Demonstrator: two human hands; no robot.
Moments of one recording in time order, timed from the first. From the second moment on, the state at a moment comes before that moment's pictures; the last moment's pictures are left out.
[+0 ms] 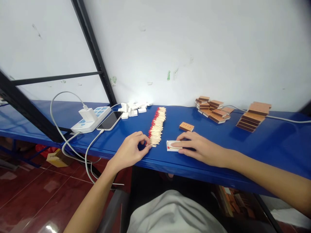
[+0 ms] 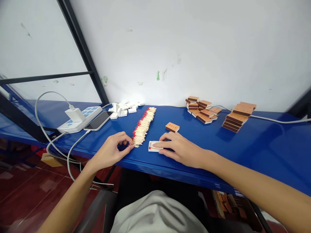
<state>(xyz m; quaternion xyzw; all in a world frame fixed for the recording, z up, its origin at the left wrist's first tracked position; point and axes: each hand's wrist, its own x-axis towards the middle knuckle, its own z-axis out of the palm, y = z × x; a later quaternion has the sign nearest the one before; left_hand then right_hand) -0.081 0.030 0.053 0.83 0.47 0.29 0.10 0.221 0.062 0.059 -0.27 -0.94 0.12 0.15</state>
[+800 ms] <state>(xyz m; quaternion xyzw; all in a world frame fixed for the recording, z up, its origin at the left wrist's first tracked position) -0.087 0.033 0.053 0.82 0.48 0.28 0.12 0.215 0.063 0.060 -0.25 -0.95 0.06 0.15</state>
